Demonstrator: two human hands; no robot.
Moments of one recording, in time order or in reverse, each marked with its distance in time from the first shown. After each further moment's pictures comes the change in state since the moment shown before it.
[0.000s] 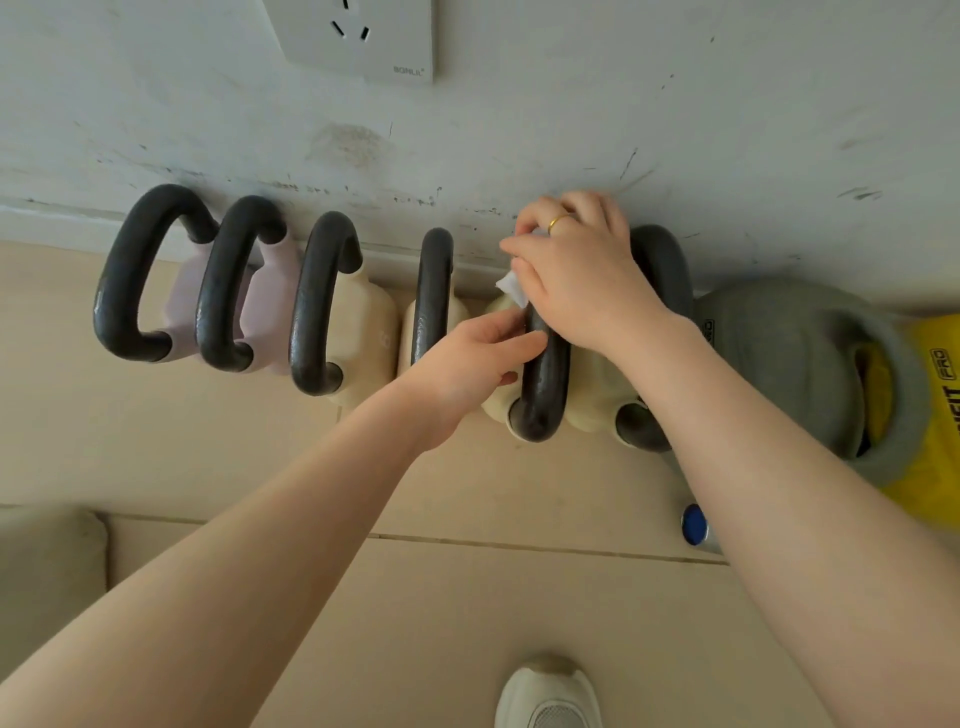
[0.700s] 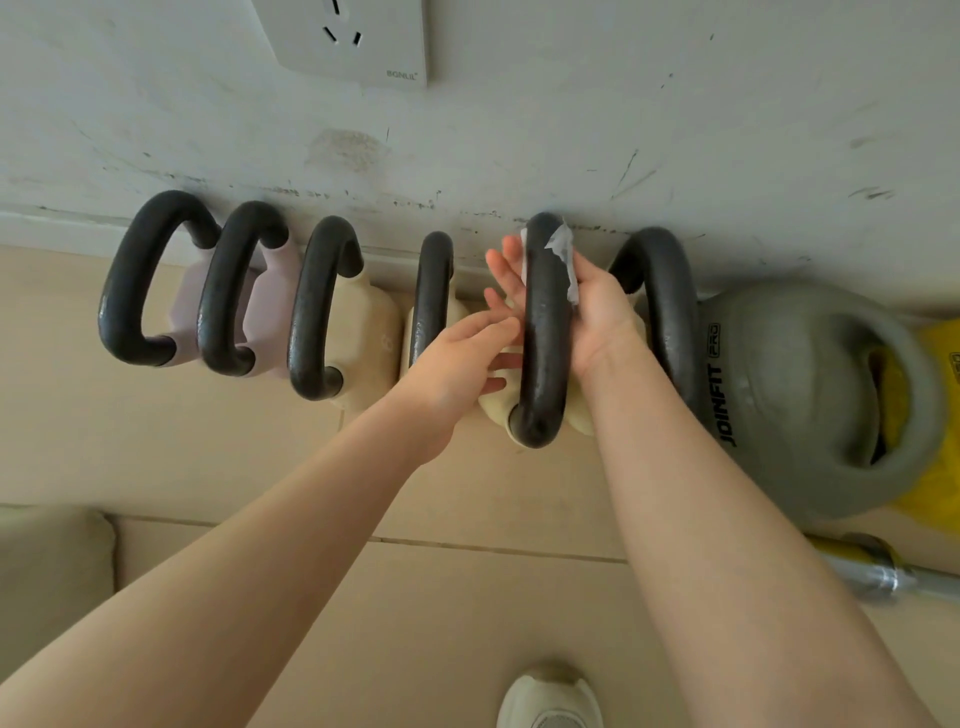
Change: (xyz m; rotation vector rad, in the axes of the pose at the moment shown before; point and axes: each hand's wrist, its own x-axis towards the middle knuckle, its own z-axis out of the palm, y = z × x) left_hand -0.003 0.004 0.002 -0.113 0.169 -0.060; right_hand 0.002 0.004 0.038 2.276 -0.104 0.946
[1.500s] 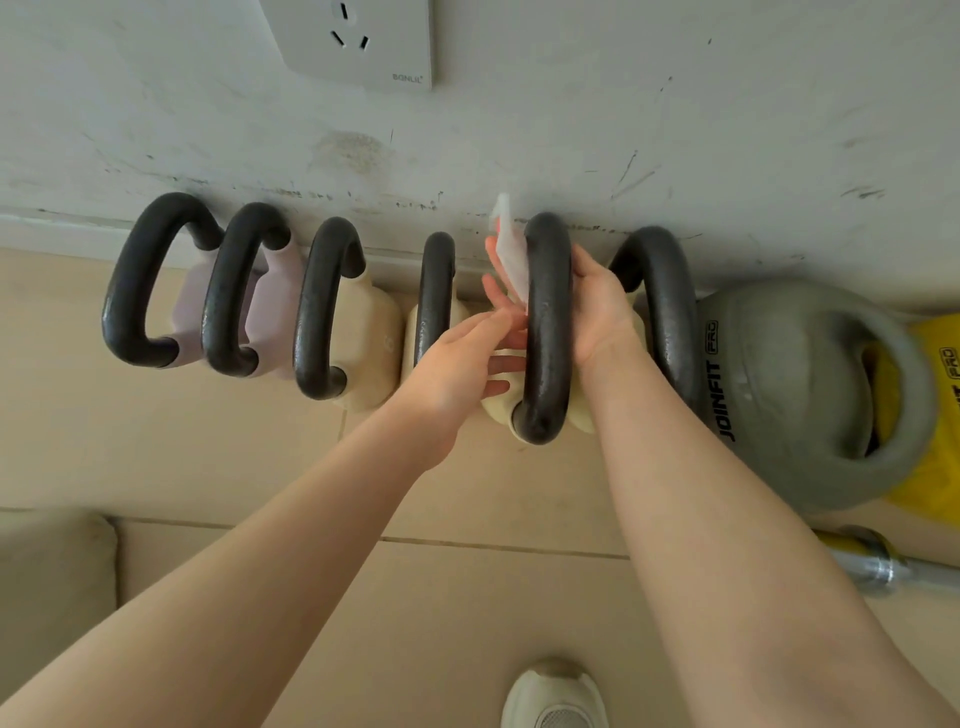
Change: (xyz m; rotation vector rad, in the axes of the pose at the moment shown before) left_hand -0.014 0.008 0.001 -0.020 0.026 -0.005; right_hand -0.002 0.004 0.003 0.244 -0.056 0.065
